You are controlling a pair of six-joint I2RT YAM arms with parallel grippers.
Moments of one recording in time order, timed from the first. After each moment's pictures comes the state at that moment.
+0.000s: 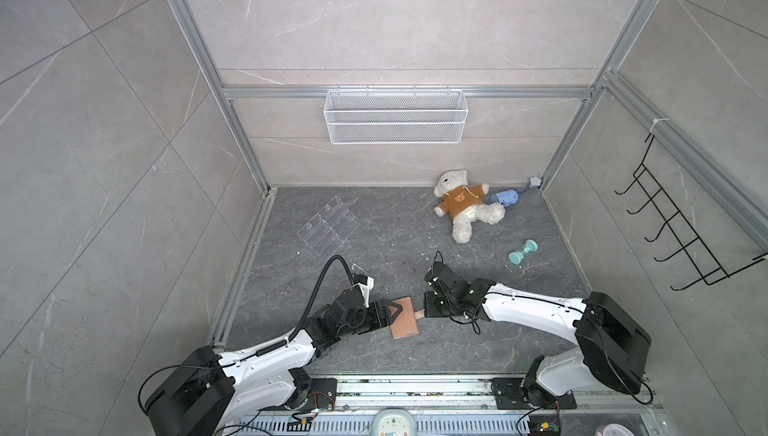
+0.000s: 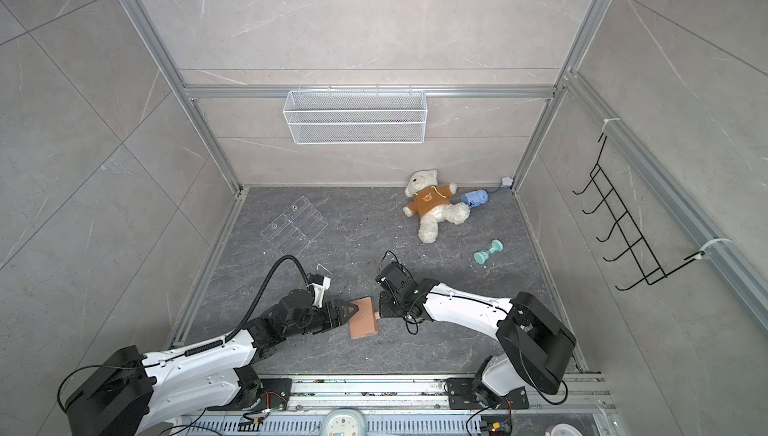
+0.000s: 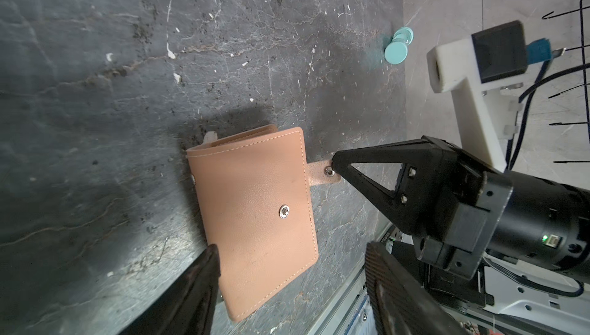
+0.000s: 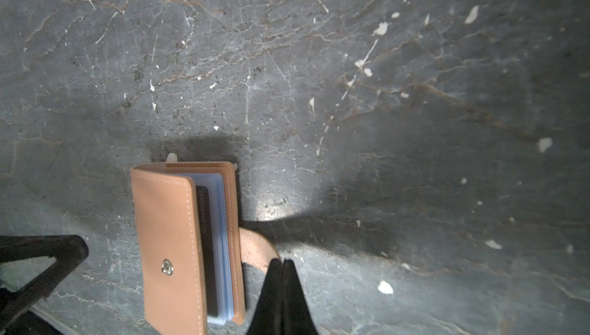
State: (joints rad) left arm -0.84 1.04 0.29 0.17 0.22 -1.03; right arm 0.86 1.49 0.81 -0.41 0.01 0.77
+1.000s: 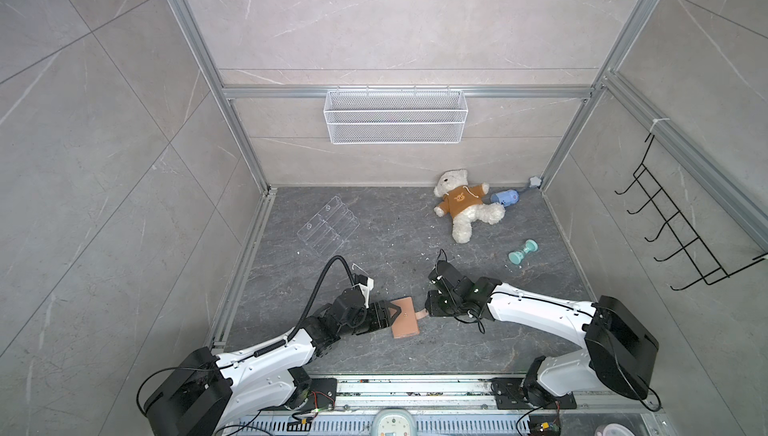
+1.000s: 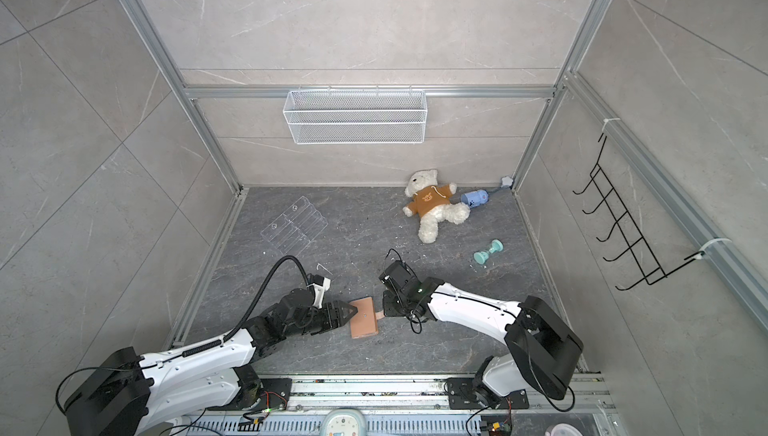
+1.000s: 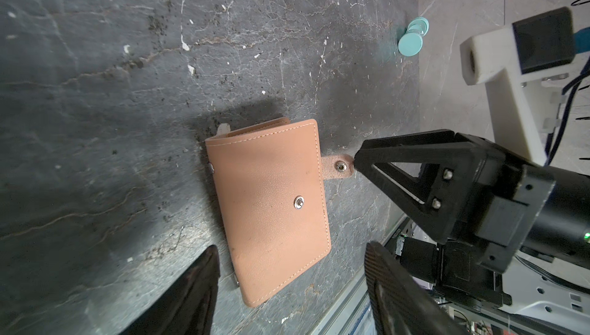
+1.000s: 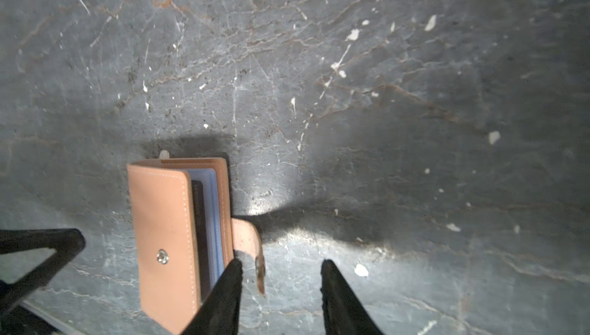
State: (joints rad) left arm -0.84 1.04 0.30 0.11 0.22 -1.01; right arm 0.85 1.42 0.81 -0.48 0.03 0.75
